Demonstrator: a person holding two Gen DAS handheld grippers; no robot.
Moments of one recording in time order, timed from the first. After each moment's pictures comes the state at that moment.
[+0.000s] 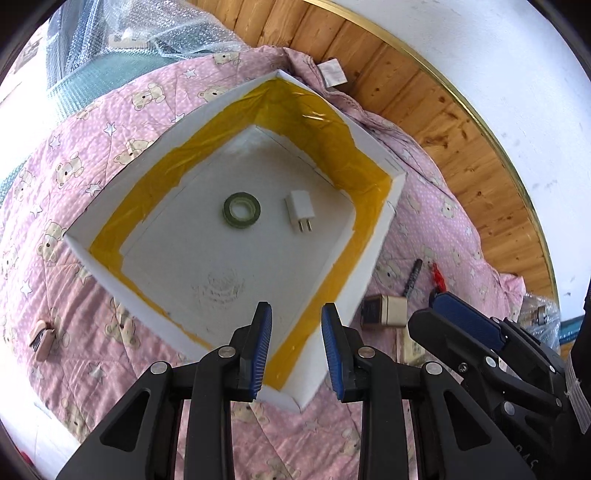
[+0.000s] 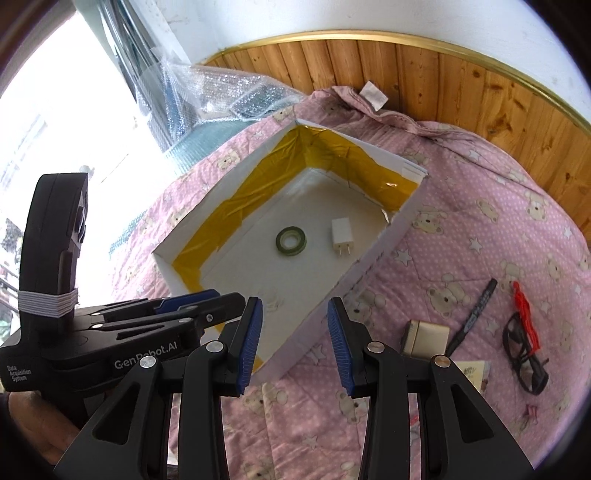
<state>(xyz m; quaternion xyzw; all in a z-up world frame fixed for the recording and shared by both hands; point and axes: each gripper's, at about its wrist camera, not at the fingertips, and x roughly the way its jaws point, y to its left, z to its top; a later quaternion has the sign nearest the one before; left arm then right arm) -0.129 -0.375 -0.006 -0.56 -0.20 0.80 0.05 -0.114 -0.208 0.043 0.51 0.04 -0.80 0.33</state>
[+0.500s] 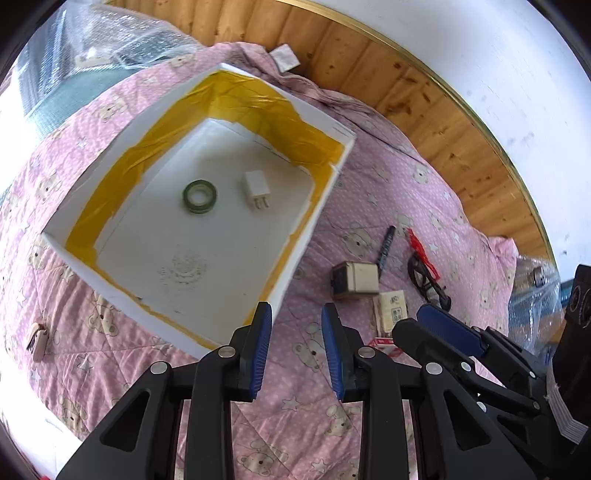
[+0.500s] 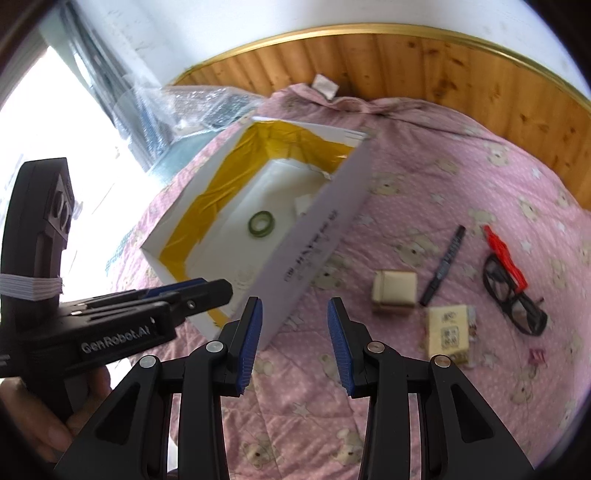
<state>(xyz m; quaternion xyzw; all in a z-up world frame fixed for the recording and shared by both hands) -0.118 -0.321 0.011 -0.57 -0.15 0.80 0.09 -0.090 -0.138 0.031 0.51 -0.02 -0.81 0.28</state>
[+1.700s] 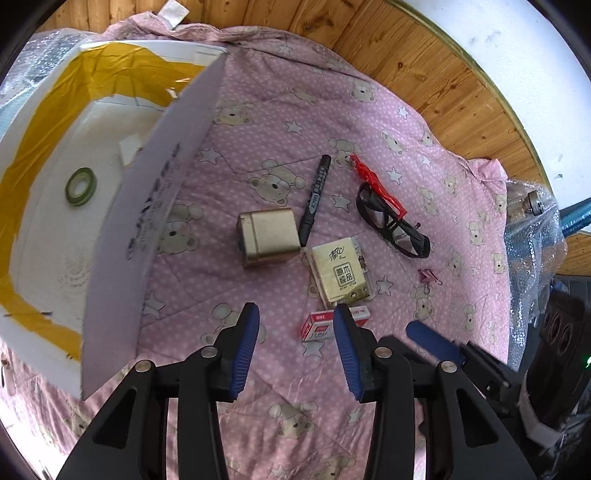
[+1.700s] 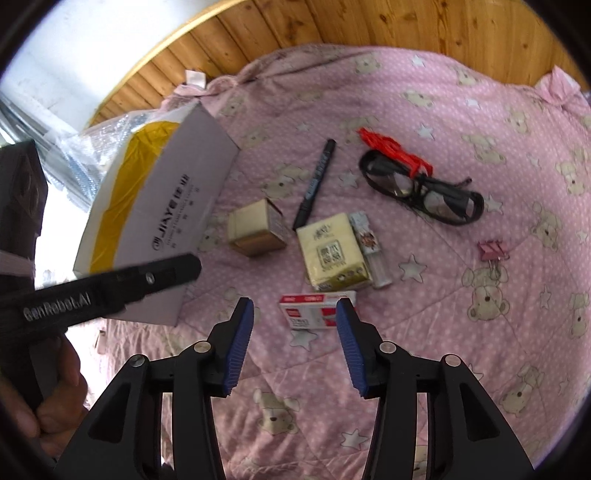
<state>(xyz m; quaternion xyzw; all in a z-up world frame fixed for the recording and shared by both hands) -0.131 -0.192 -0.038 -0.63 -0.08 0.75 0.17 -0.084 -0.010 -0.042 0.57 -0.12 -0.80 0.16</state>
